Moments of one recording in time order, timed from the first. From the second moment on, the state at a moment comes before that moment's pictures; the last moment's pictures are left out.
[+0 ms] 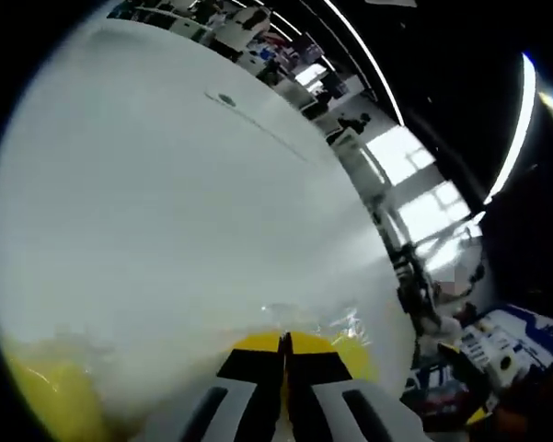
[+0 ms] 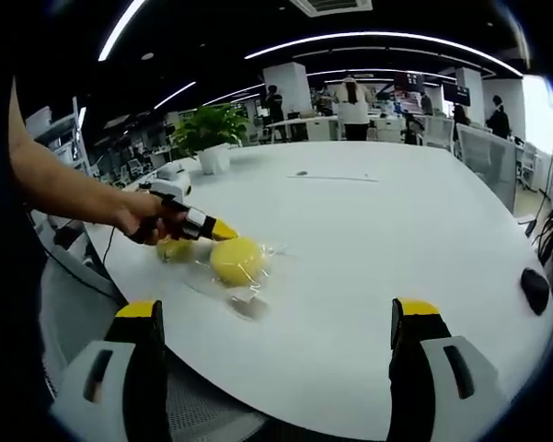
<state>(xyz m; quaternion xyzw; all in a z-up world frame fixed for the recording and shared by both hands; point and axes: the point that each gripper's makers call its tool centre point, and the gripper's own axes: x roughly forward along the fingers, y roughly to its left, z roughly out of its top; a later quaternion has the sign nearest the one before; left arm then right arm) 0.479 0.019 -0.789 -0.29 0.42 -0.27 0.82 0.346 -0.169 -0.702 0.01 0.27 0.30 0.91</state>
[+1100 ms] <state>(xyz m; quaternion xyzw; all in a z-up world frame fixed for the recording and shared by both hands) 0.483 0.006 -0.768 -0.33 0.41 -0.28 0.81 0.346 -0.172 -0.705 0.01 0.27 0.30 0.92</state>
